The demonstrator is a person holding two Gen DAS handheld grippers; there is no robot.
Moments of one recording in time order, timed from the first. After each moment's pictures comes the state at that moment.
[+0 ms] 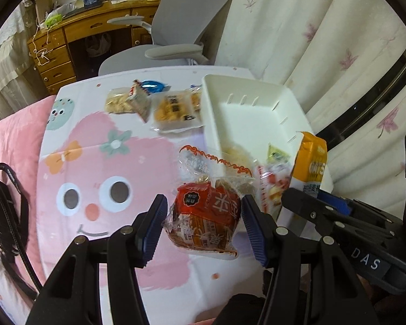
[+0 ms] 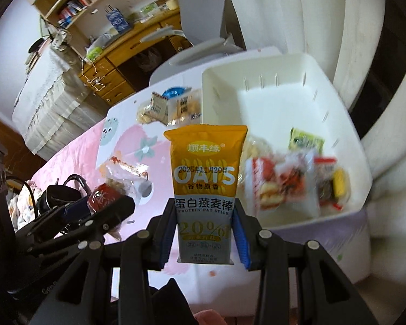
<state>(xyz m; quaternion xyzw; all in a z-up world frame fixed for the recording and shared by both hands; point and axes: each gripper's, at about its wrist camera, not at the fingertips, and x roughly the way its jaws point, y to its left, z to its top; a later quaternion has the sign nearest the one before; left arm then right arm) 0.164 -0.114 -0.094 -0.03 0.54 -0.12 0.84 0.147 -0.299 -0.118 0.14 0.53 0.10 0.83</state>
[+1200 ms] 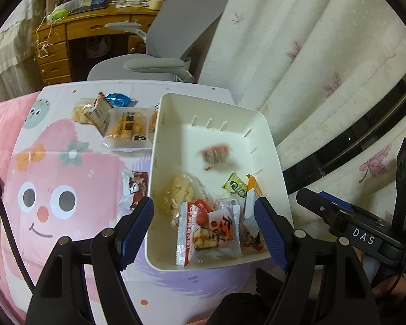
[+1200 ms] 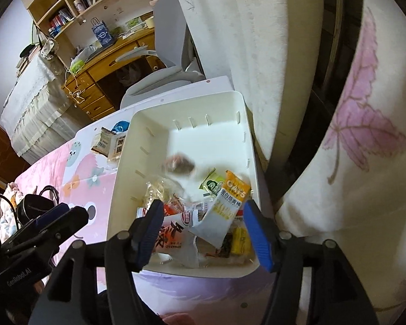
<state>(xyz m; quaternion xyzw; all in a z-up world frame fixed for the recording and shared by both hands) 0.181 -0.191 -0.092 -0.11 0.50 -0.10 0.85 0.186 -0.425 -0.116 0.11 0.52 0.07 0.85</state>
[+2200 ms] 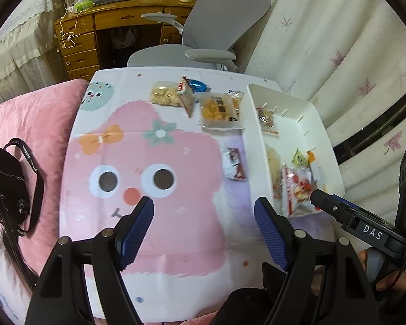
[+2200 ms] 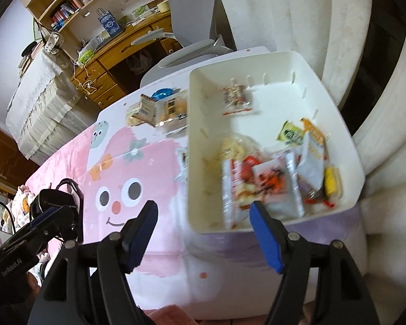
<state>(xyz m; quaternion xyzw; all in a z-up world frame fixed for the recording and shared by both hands) 0.138 -0.009 -0.087 -0.07 0.54 -0.08 0.84 0.136 -0.279 -0.131 0.15 0.54 0.06 0.82</state>
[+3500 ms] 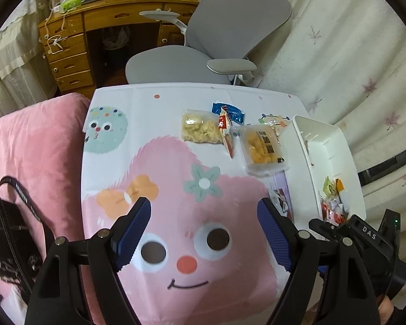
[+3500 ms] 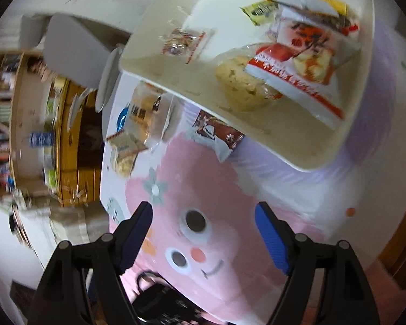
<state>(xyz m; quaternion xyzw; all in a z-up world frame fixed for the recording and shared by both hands) 0.282 0.082 -0.116 -0.06 0.55 -0.12 0.83 0.174 -0.220 -0.218 0.53 0.51 -0.16 0.65</state>
